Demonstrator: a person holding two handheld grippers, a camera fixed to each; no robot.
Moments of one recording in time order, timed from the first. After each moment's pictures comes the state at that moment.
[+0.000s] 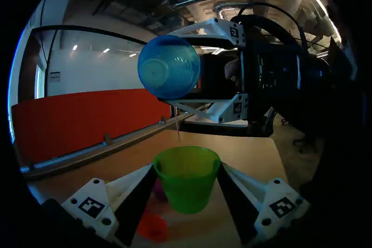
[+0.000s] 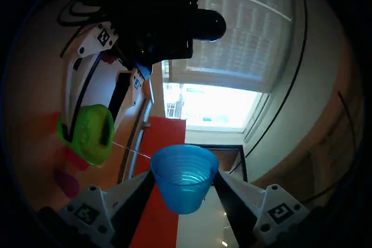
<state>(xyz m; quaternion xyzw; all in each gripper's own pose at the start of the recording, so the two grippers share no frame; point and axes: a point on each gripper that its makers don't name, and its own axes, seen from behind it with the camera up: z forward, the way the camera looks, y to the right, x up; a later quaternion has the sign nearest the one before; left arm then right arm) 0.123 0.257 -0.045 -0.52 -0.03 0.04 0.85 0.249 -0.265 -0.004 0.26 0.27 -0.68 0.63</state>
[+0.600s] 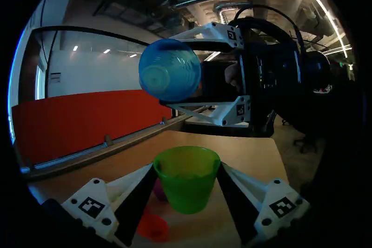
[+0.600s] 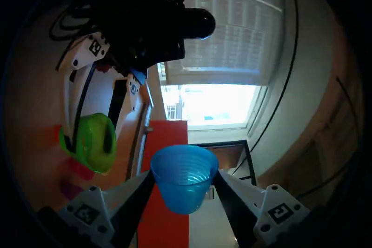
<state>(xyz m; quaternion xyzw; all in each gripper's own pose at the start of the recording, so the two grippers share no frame) 0.126 0.256 -0.044 -0.52 -0.02 0.04 0.85 0.247 -0.261 0.008 0.28 0.26 -0.63 0.68</state>
